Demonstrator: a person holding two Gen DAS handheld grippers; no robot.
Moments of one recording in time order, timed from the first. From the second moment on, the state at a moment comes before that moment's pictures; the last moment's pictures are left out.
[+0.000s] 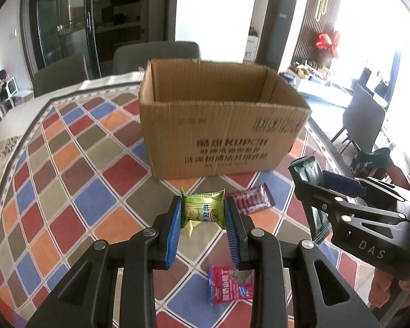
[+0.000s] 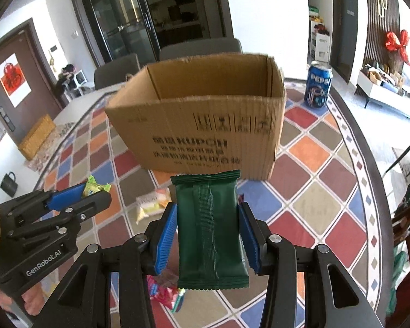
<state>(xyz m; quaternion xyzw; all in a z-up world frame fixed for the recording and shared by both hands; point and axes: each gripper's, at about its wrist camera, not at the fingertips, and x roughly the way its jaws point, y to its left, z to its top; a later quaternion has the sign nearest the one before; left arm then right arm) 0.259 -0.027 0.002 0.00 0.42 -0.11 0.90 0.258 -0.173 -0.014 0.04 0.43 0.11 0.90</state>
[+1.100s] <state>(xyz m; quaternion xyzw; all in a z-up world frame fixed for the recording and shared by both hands) 0.314 -0.027 0.090 0.02 0.33 -0.10 0.94 0.303 -0.164 0.074 0.04 0.34 0.13 0.93</state>
